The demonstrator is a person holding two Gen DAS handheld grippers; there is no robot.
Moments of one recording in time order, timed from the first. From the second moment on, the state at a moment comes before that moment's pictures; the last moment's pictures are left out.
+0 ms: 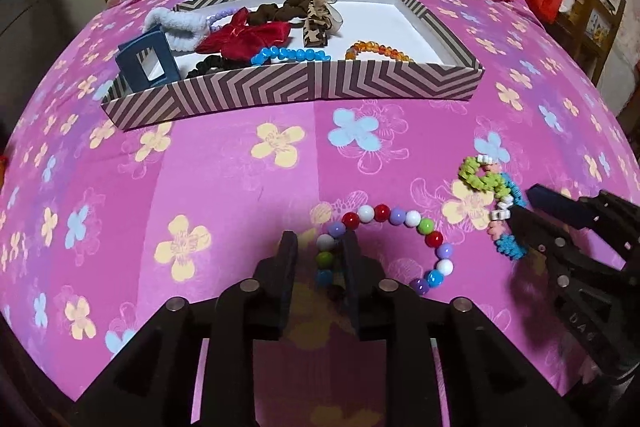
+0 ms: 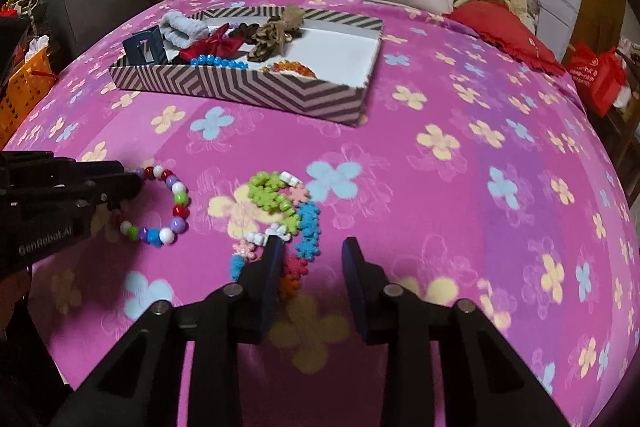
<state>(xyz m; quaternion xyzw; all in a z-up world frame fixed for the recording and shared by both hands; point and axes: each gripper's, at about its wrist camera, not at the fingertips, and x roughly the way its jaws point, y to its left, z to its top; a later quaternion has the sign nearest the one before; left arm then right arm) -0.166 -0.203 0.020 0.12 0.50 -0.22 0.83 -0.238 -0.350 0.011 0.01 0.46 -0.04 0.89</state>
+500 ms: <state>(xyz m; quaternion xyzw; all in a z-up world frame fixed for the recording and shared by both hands) -0.156 -0.192 0.025 0.08 0.51 -0.26 0.82 -0.242 -0.348 0.040 0.02 0.42 -0.01 0.91</state>
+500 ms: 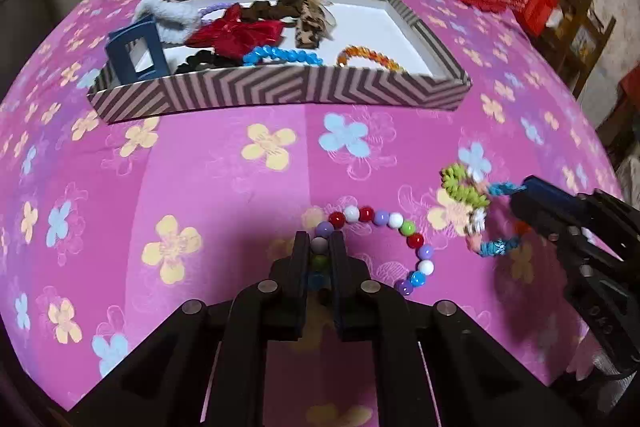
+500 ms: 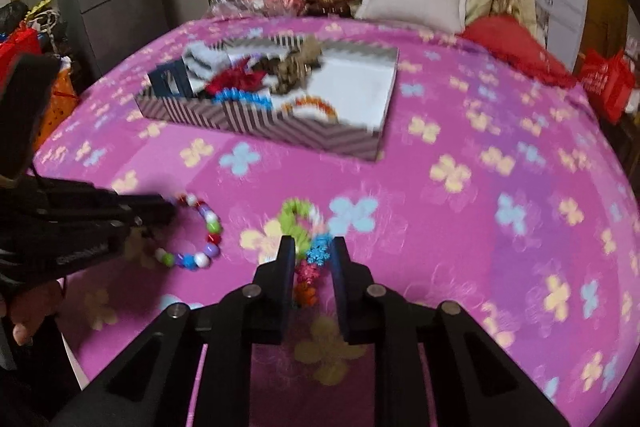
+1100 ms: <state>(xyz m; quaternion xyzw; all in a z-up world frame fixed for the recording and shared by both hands) -0.125 -0.172 0.109 0.07 0.45 -0.26 0.85 -0.210 -0.341 0.129 -0.02 0.35 0.01 0.94</state>
